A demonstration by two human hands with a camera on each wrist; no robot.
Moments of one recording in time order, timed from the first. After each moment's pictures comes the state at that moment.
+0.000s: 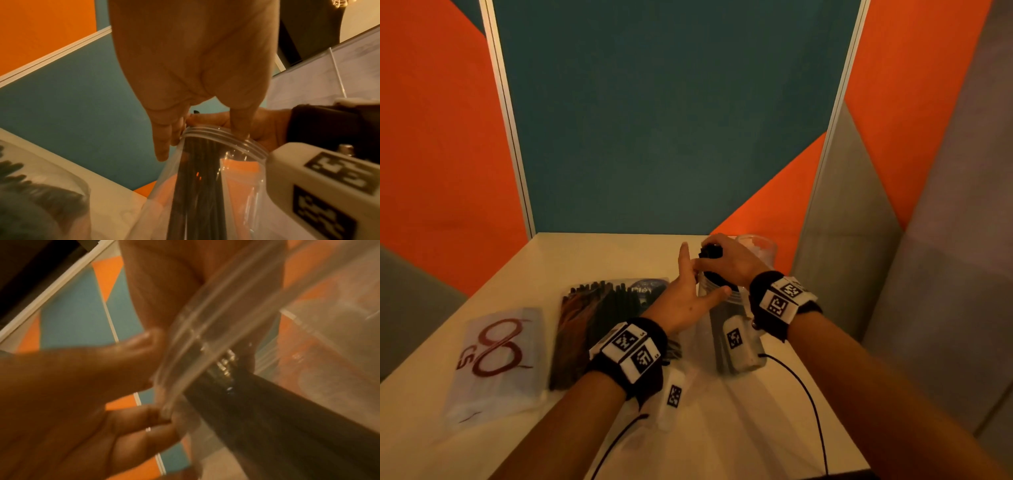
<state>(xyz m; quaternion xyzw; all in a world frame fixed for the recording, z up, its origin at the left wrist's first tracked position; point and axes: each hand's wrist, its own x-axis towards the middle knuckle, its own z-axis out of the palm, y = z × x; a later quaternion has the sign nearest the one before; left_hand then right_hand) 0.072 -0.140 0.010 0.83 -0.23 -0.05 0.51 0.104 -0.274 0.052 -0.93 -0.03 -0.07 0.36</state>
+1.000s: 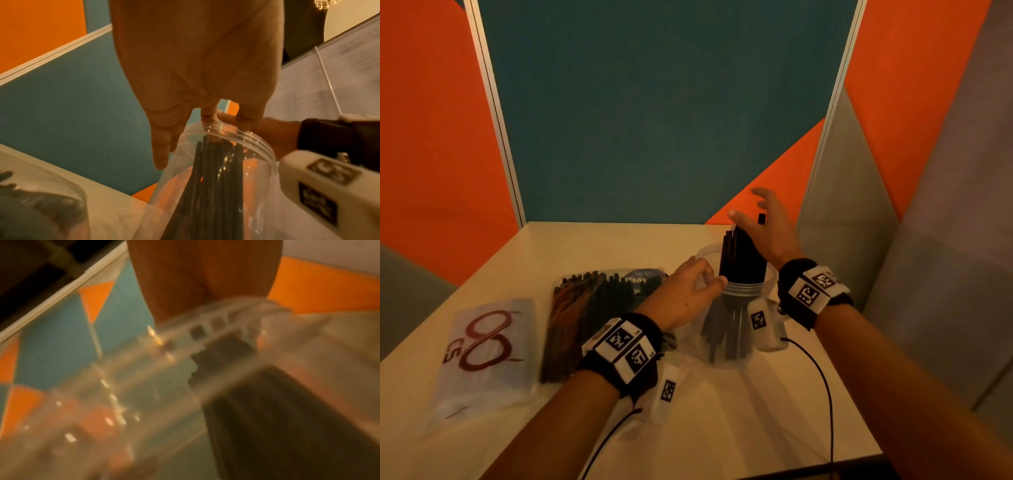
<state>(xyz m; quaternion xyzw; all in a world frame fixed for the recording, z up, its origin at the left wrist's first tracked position) 0.077 -0.142 0.001 0.85 -0.29 0.01 0.44 0.111 -0.327 0.059 -0.85 -0.01 -0.29 0.44</state>
